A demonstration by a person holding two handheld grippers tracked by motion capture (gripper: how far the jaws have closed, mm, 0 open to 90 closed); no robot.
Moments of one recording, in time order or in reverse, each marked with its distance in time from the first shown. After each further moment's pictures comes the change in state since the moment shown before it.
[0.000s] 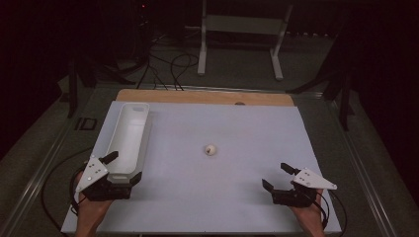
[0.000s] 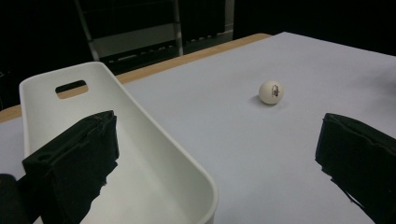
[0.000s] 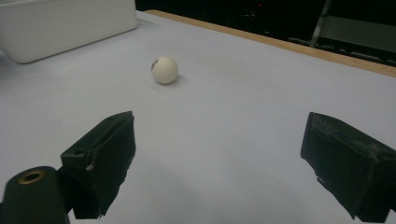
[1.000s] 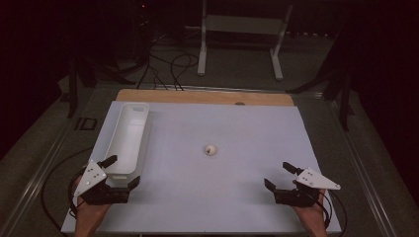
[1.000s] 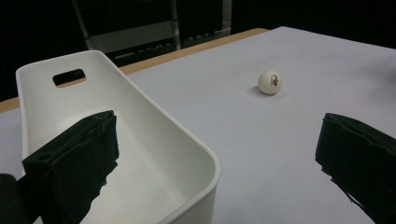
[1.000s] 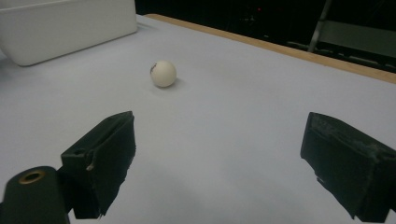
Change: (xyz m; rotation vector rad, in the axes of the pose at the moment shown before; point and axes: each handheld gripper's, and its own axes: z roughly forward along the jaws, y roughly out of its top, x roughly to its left) left arm 0.003 -0.016 -0.004 0.003 -0.012 0.002; right arm -0.004 0.002 -0.005 -0.012 0.000 -0.007
